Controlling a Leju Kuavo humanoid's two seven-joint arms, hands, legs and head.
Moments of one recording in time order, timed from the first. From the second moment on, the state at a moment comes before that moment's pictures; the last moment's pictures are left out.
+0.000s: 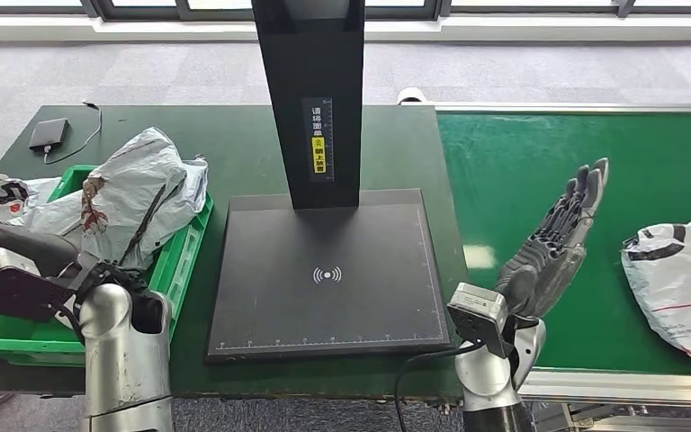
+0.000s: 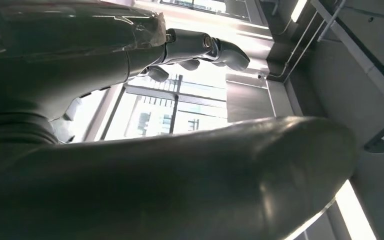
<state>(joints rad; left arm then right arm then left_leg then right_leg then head) -0.34 -0.34 0.24 -1.55 -0.12 0.54 -0.70 -0.13 0.29 0.17 -1.48 0.58 -0.70 -0.69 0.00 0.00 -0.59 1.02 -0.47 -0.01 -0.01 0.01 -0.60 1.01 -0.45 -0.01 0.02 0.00</state>
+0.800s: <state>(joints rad) -0.21 -0.31 0.11 -1.66 -0.04 0.49 -0.70 -0.13 0.29 0.14 -1.47 0.61 -0.70 -0.66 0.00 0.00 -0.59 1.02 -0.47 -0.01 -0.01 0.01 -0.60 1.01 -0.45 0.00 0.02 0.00</state>
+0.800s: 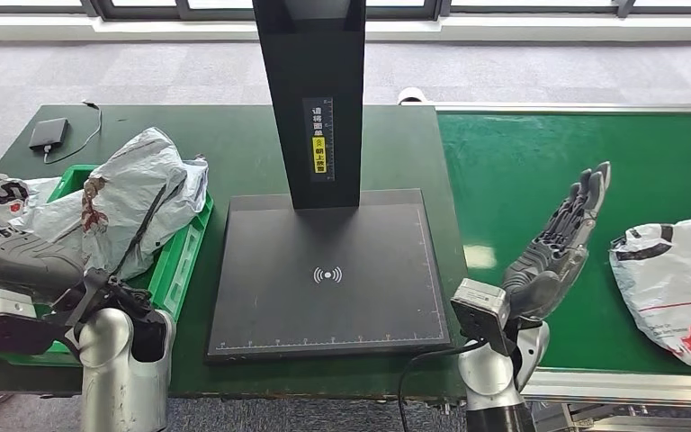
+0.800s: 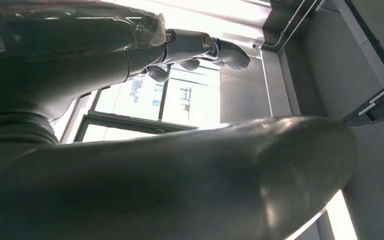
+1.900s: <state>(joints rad) -0.06 -0.28 -0.03 -1.82 -0.08 0.57 -0.70 -0.14 0.29 0.15 -1.30 0.50 -0.70 -0.69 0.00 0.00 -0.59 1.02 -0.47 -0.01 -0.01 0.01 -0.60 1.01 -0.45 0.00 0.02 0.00</state>
